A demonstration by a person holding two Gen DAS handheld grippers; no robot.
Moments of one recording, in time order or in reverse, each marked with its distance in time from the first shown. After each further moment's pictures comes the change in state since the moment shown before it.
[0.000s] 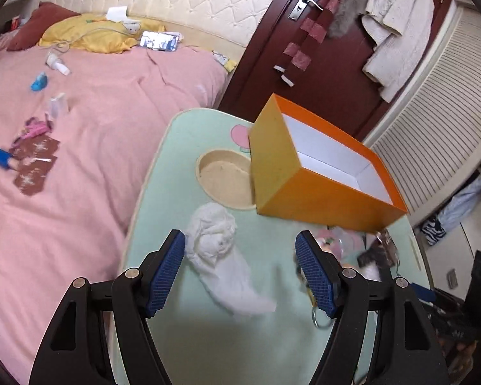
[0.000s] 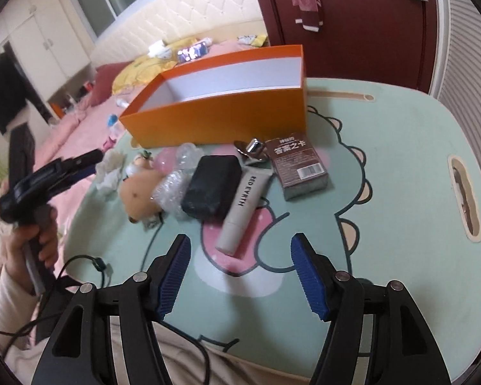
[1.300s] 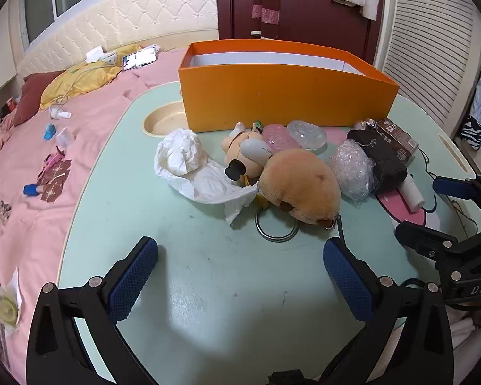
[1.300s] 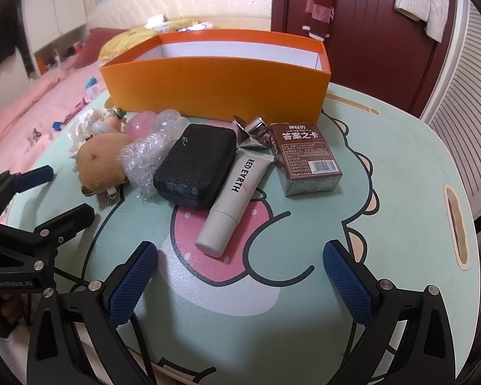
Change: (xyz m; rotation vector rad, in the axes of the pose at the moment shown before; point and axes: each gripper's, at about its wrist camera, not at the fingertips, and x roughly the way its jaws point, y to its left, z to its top) left arm 0.006 -0.095 -0.089 0.336 0.048 0.290; right arm 0.043 0.023 -0.008 -0.163 0.024 -0.168
